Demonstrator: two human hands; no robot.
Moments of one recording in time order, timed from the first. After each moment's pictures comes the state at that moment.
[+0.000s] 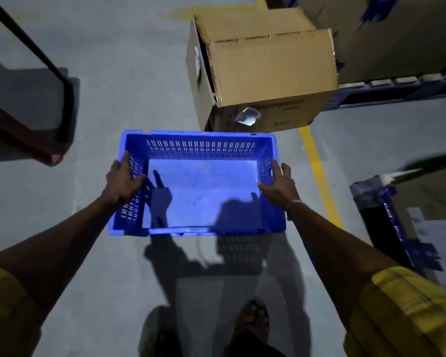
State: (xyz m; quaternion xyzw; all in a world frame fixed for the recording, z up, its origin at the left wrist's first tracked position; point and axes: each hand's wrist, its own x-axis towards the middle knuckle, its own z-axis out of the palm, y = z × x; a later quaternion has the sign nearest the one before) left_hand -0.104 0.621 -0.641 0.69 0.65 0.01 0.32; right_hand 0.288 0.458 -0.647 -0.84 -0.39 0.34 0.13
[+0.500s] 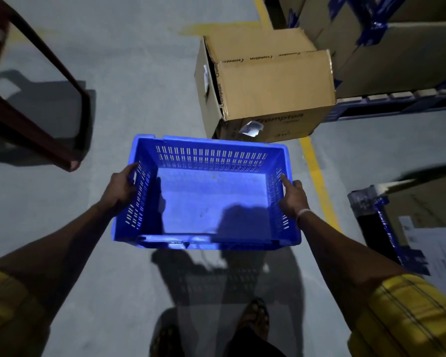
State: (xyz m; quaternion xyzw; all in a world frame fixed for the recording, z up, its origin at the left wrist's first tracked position) left_hand -0.132 0.620 -0.598 0.66 0.64 0.07 0.39; right_hand 0.300 0.443 -0.618 -0.87 -0.35 0.34 0.10
